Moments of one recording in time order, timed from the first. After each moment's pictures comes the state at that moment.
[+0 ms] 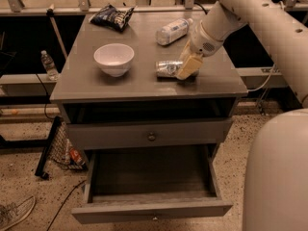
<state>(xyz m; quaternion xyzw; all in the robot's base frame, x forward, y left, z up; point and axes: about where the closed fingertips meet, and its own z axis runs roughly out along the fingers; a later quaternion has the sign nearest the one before) 0.695 -0.100 0.846 -0.66 0.71 0.10 0.23</state>
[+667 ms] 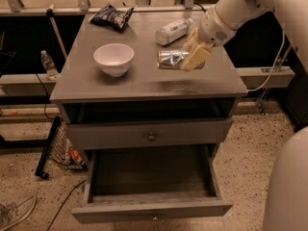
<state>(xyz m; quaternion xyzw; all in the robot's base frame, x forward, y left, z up) 0.668 -0.103 0.898 -0.68 0.67 0.11 0.28</state>
